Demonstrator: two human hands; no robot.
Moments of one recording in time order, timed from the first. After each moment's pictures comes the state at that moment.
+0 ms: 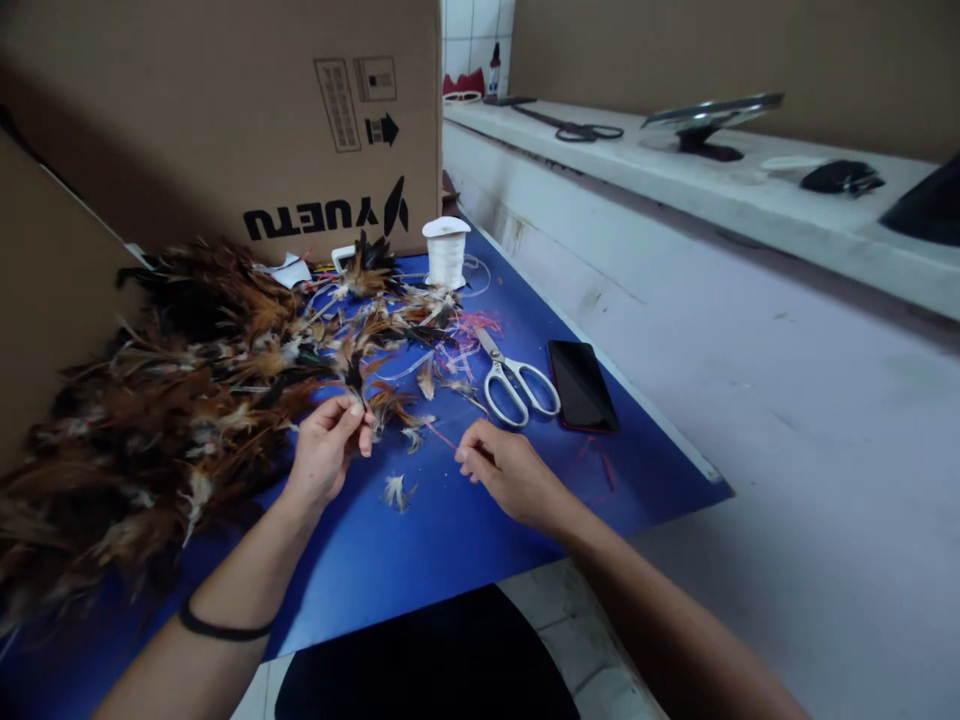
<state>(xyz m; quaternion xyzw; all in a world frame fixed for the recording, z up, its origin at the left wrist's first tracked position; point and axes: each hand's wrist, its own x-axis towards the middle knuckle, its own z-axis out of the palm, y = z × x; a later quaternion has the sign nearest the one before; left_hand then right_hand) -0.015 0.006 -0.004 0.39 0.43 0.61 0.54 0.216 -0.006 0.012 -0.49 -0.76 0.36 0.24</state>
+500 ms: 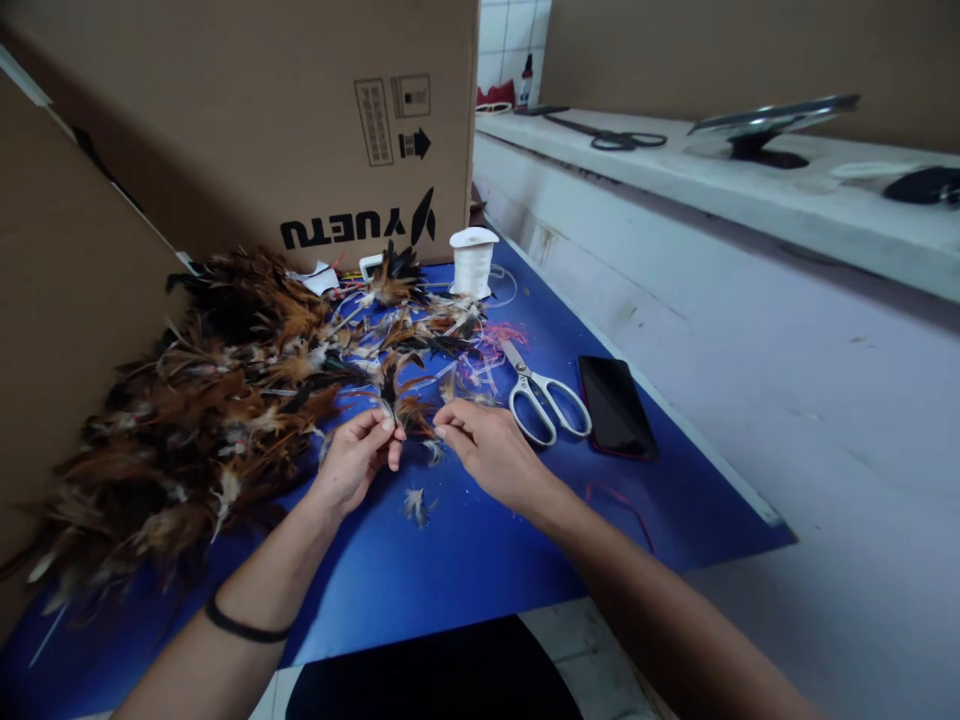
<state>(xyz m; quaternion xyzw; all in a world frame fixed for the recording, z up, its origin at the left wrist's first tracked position) -0.015 0.005 -0.003 0.37 0.42 0.56 0.62 0.172 0.026 0.036 -0.43 -0.79 0.30 0.30</state>
